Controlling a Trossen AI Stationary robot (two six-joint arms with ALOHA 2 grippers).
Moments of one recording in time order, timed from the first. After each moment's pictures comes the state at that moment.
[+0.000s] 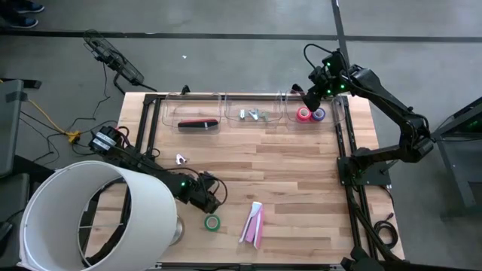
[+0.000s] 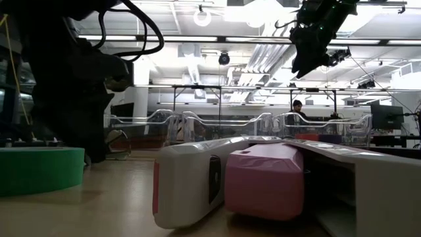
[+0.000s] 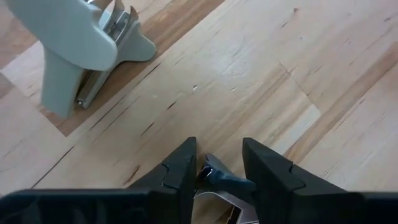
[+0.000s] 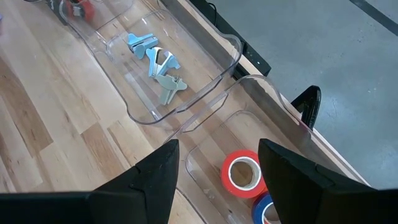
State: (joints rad) left arm -0.48 1.69 0.86 -0.45 -0.26 -1.31; right arm -0.96 1.29 1.26 -0.90 -0.24 -0.18
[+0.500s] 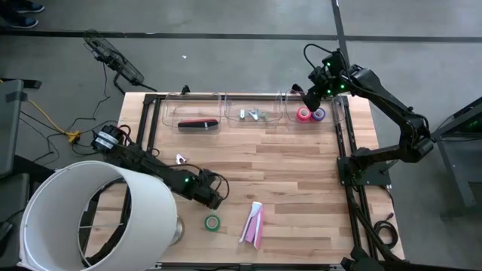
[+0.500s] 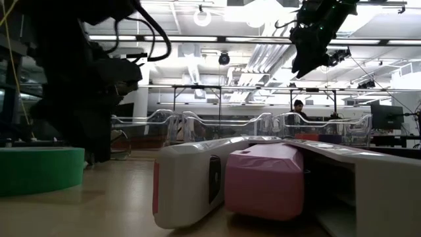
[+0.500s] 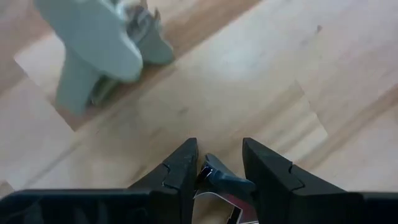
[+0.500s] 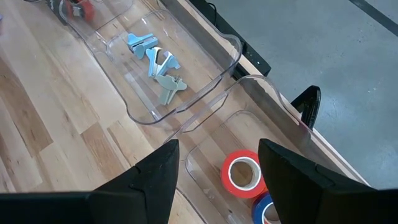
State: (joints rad) left arm -0.40 1.69 0.89 -0.51 -0.25 -1.36; right arm -0.96 1.29 1.26 -0.90 -0.24 -0.18
